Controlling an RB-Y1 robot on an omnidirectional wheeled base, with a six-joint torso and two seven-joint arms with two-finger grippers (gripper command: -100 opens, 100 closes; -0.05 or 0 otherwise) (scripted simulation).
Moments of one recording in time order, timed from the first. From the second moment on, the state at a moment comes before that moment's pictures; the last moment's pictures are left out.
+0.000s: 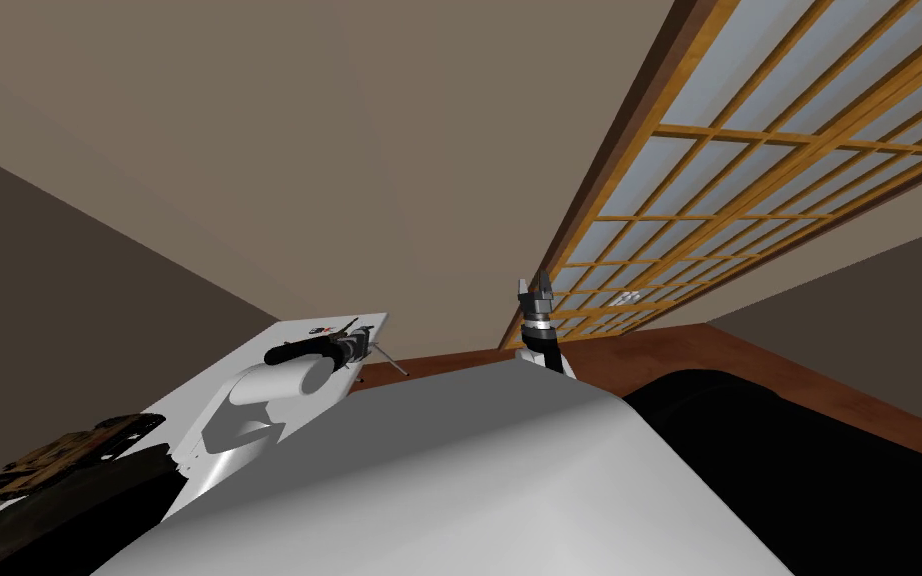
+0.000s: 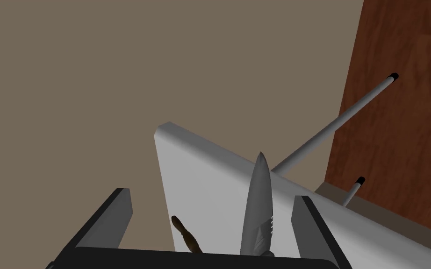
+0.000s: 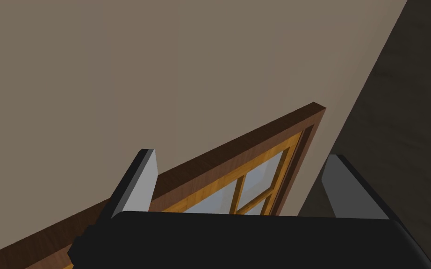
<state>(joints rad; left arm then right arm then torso) 0.30 0.47 0.21 -2.28 0.45 1.27 0.01 0.54 0.01 -0.05 -2.26 0.03 -0.58 -0.08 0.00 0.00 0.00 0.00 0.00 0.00</state>
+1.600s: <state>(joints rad) 0.29 0.55 0.29 -2.24 0.56 1.70 -0.01 0.54 0.01 -0.05 -2.26 0.03 -0.58 -0.08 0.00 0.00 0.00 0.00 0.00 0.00</state>
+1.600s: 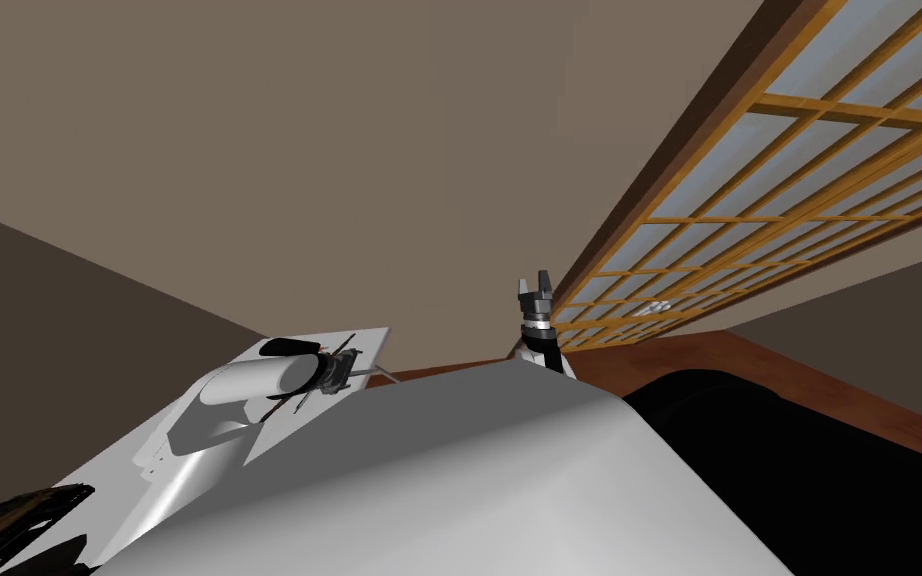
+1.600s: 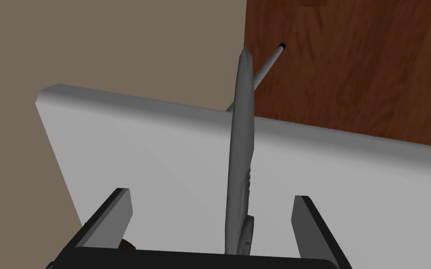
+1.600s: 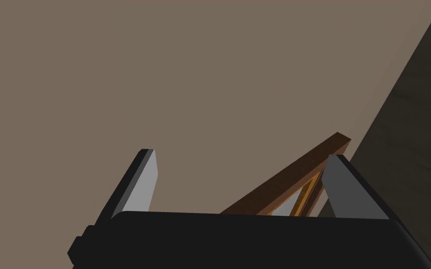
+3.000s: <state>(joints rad) 0.28 0.59 0.33 -2.22 0.60 1.99 -0.02 0.54 0.01 -0.05 -2.26 0.03 -0.58 -0.08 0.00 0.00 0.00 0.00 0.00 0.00</state>
